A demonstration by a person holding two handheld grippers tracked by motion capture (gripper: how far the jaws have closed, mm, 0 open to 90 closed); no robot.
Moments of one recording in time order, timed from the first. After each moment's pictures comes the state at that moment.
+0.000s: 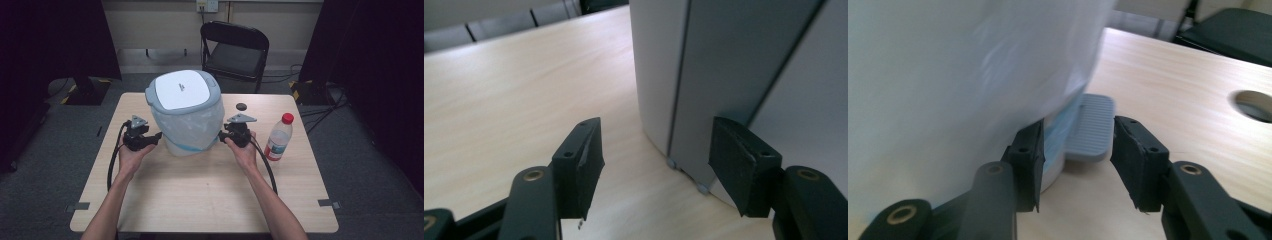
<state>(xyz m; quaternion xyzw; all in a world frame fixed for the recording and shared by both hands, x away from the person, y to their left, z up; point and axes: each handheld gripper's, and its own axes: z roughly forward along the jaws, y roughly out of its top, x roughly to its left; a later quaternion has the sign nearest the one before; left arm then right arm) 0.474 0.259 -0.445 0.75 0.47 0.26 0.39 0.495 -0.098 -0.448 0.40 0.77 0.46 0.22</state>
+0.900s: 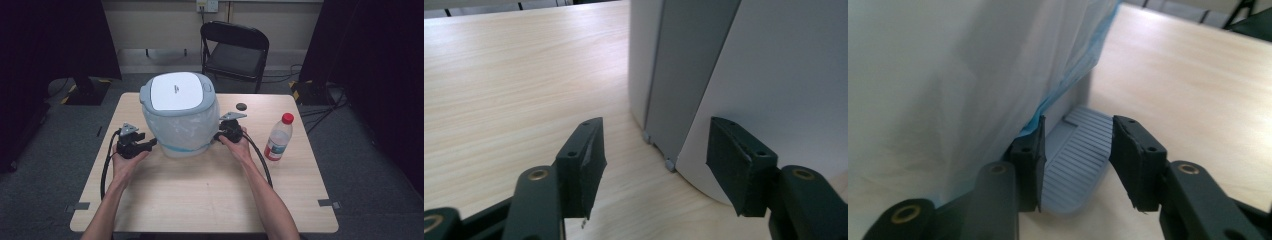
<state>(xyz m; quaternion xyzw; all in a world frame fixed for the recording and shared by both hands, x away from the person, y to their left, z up) 0.458 0.277 -0.461 0.73 0.48 0.24 0.43 0.535 -0.084 -0.476 0.35 0.80 0.46 0.17</state>
